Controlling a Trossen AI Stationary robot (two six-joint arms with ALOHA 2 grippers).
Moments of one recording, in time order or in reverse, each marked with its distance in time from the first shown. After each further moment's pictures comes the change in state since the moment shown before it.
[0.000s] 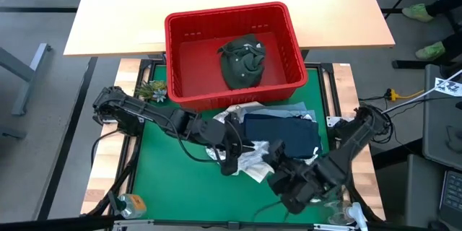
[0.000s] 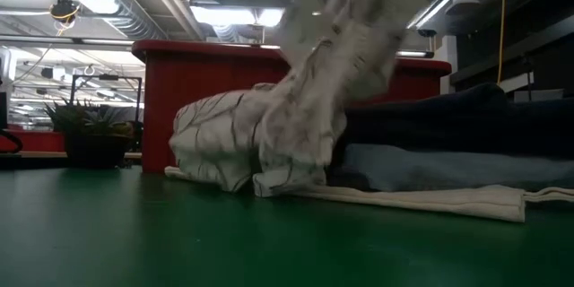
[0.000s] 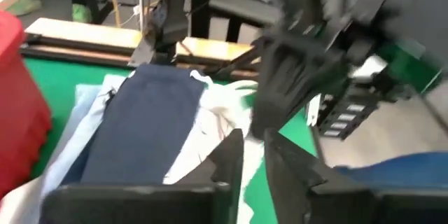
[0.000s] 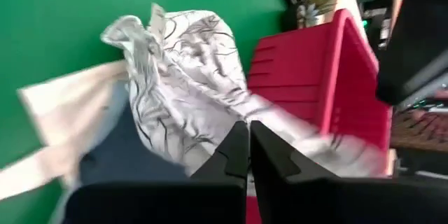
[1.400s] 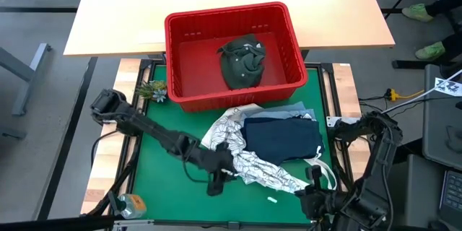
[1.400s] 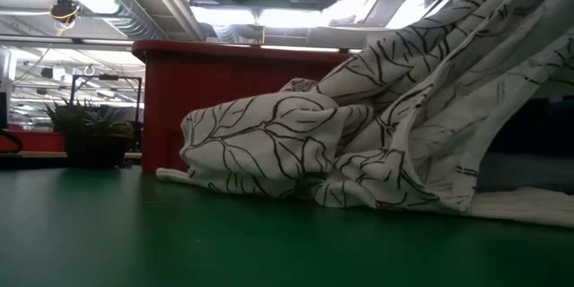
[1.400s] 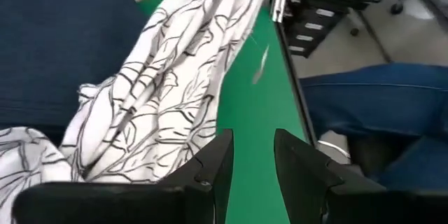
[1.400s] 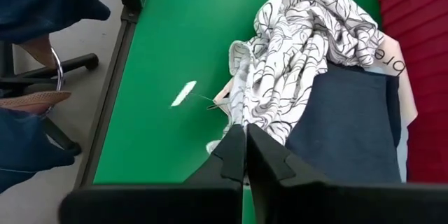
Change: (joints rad) left arm -0.113 -0.001 -0.459 0.317 0.121 -0.131; right arm 0.309 -0.007 0.000 -0.131 -0.243 0.867
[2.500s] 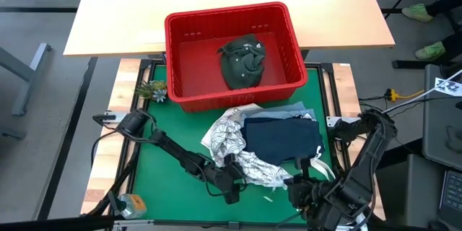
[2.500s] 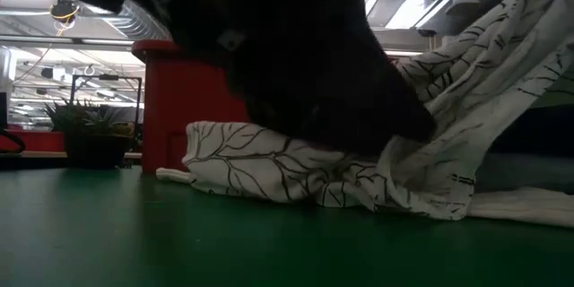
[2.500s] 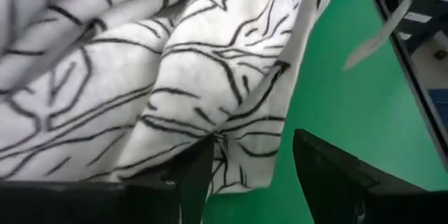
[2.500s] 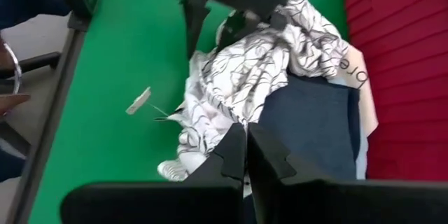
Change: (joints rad) left arm -0.061 0.399 0.001 0.362 -0.270 -0.083; right arm -0.122 0.001 0.000 0.008 0.031 -0.134
